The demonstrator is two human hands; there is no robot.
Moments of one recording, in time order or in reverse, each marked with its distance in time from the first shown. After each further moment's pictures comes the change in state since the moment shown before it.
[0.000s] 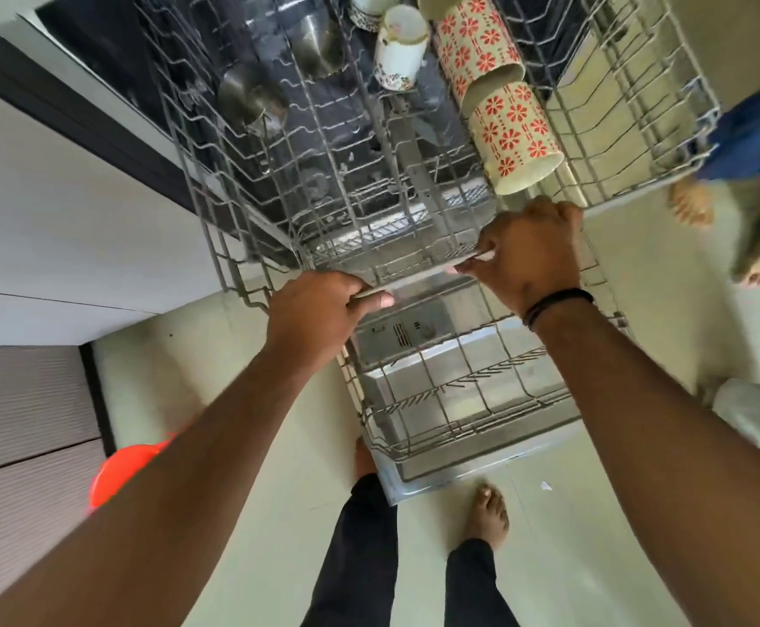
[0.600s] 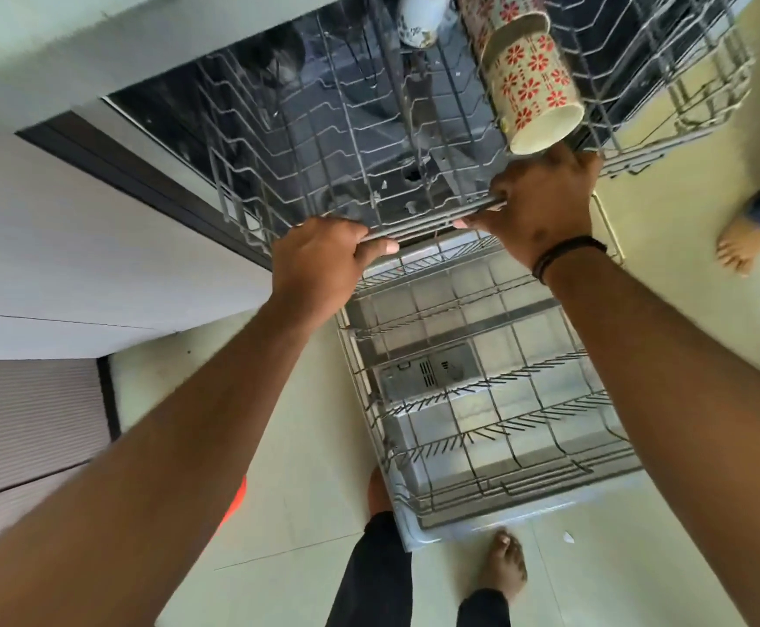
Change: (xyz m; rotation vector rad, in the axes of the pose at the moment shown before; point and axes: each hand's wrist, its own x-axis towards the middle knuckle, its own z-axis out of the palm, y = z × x) left_hand 0.104 -0.054 -0.036 0.097 0.209 0.034; right_hand 0.130 -0.031 0.005 0.030 0.111 -0.015
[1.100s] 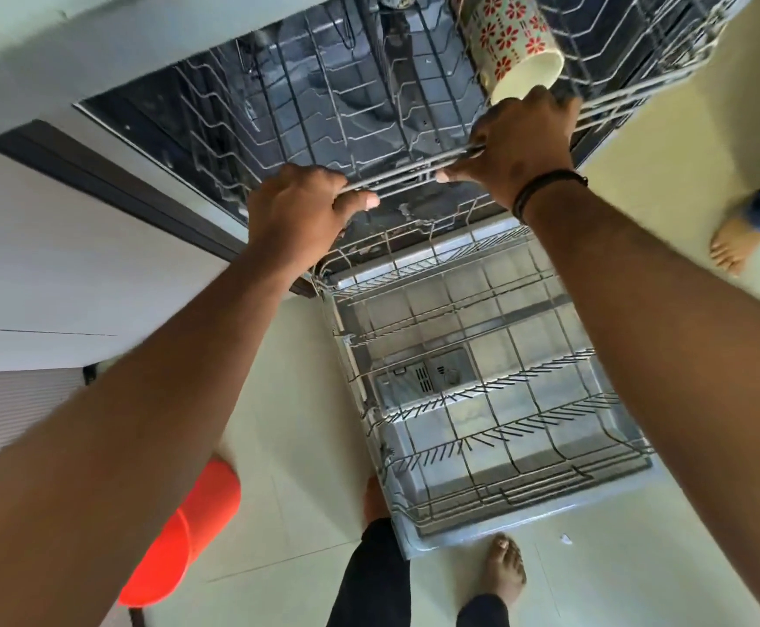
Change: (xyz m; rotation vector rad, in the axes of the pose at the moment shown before) left_hand 0.060 -0.029 -0.003 0.024 0.067 0.031; right_hand 0.068 -0.015 -0.002 -0.114 -0.115 0.022
